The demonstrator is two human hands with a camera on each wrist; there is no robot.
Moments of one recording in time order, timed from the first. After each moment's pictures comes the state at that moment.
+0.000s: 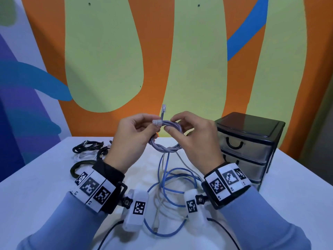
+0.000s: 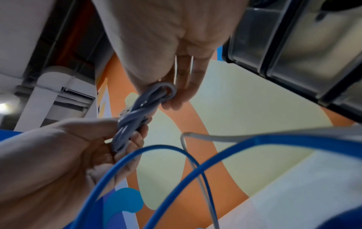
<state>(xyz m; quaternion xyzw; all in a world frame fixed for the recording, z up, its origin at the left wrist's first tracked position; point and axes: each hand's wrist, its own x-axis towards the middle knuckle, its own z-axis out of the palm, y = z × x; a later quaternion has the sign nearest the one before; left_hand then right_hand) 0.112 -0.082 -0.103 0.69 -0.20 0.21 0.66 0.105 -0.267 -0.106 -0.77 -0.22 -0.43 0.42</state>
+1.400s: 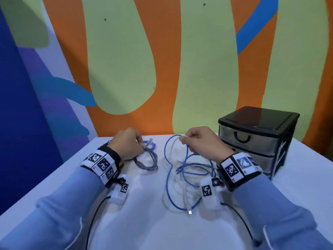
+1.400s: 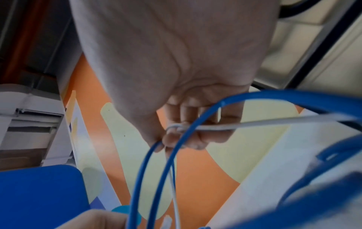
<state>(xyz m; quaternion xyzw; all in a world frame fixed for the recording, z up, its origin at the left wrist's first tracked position) 0.131 -0.014 -0.098 0.98 -0.02 0.10 0.17 0.126 -0.280 -0.120 -0.85 -0.16 -0.06 0.50</state>
